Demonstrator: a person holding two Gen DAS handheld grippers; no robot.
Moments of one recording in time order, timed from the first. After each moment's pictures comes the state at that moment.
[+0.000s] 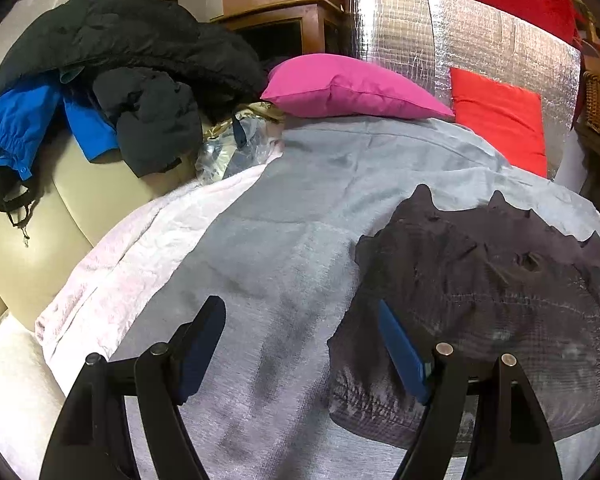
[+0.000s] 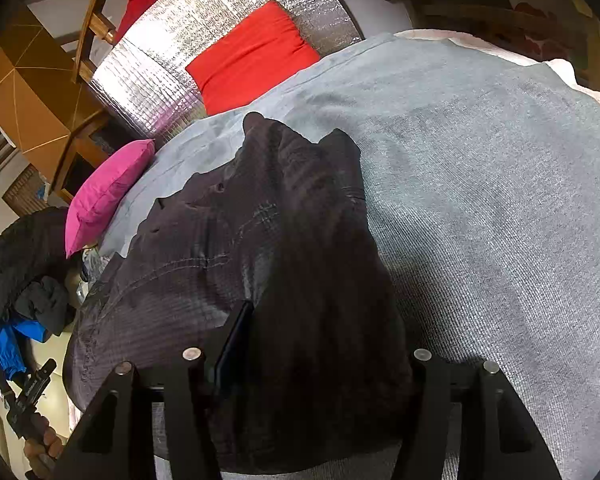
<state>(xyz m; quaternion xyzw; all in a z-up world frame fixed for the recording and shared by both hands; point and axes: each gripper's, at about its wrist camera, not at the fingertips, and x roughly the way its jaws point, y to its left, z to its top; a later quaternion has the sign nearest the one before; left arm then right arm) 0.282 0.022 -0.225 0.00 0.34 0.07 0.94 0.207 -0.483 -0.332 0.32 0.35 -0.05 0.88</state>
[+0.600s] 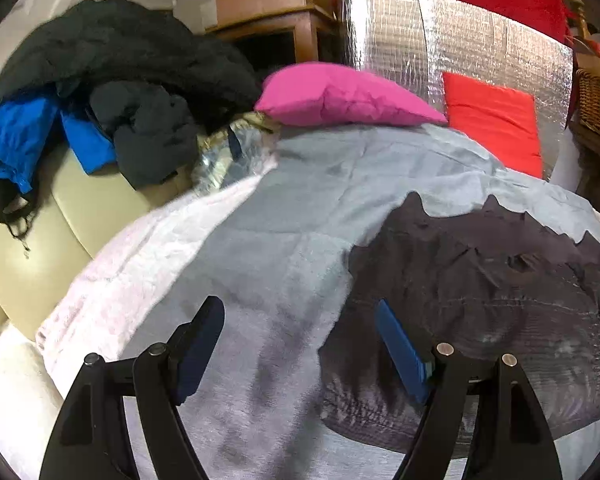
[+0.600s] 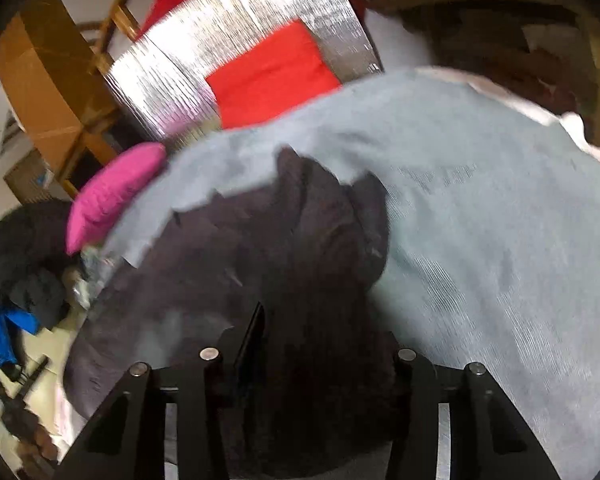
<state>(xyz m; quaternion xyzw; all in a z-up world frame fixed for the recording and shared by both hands) 0.287 0.018 -0.223 0.00 0.34 0.05 0.94 0.218 -0.469 -0.286 0.28 0.32 -0.05 0.90</state>
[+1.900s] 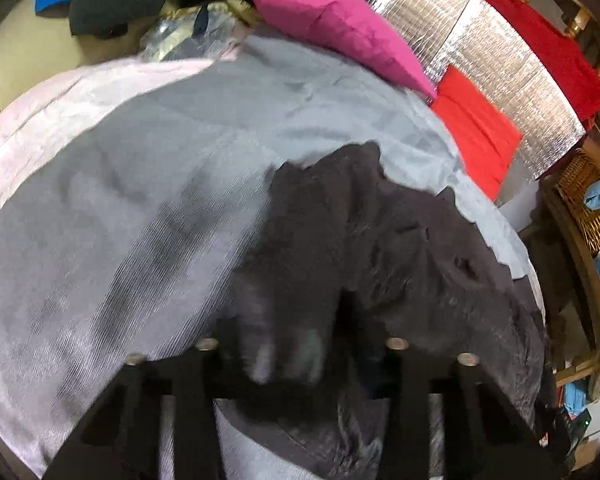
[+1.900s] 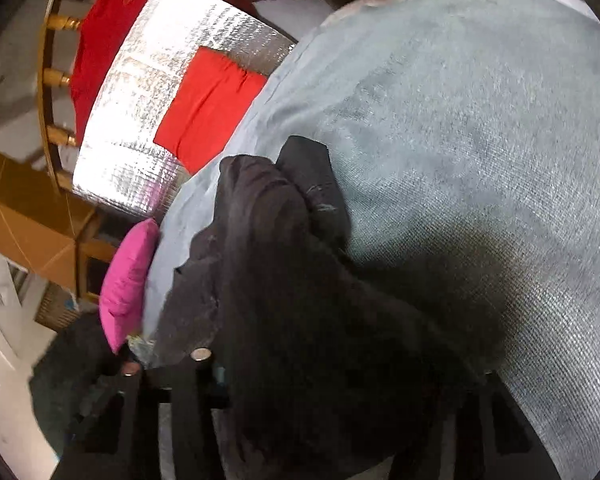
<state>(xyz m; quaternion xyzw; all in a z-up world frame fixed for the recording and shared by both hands) 0.322 0.022 -0.271 -0.21 0.43 -0.04 0.87 0.215 -0.489 -0.346 0.50 0.29 -0.08 0.81</state>
